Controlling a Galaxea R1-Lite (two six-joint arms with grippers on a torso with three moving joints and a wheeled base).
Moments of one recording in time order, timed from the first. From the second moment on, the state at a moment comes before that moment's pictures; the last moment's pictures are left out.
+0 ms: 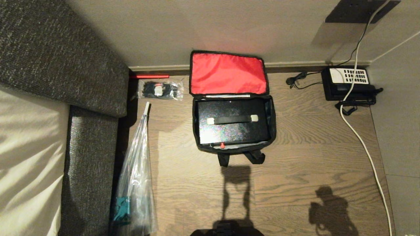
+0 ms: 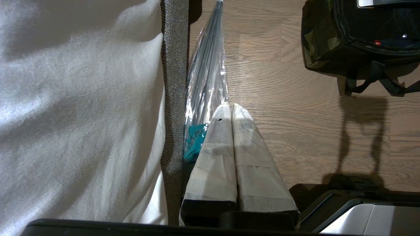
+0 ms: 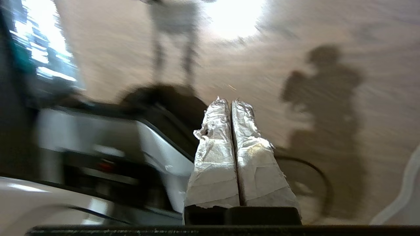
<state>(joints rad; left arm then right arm) 0.00 0.00 0.00 0.01 0.01 -0.01 0.07 0.45 -0.24 0.19 0.16 0.05</state>
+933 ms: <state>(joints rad) 0.00 0.00 0.00 0.01 0.01 -0.01 0.02 0.00 -0.04 0.06 0.01 -0.03</state>
